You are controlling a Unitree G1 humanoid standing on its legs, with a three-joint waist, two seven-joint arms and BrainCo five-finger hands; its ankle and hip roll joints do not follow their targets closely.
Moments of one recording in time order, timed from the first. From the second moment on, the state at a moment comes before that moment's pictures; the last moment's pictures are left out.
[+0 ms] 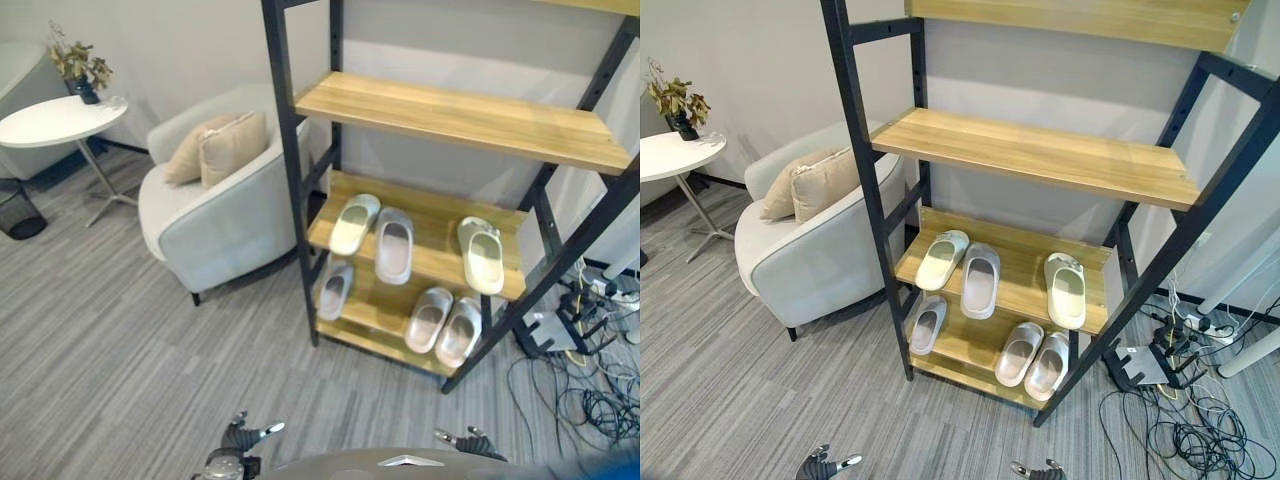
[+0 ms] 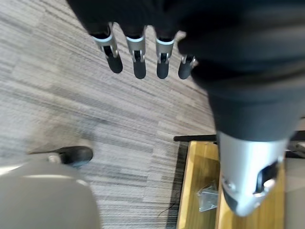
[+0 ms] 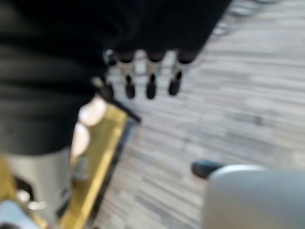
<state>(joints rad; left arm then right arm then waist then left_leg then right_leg) 0.01 0.17 -0.04 1.37 -0.05 -0.25 0.14 0.01 -0.09 0.06 1.28 0.00 -0.14 -0.23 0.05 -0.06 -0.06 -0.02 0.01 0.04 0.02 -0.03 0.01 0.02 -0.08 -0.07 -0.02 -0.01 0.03</state>
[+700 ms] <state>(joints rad) 0.06 0.17 -0.06 1.35 -0.03 -0.25 0.14 0.34 -0.17 0.21 0.65 -0.11 -0.25 -0.20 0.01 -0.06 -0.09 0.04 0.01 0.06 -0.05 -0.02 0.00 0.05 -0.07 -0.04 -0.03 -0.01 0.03</state>
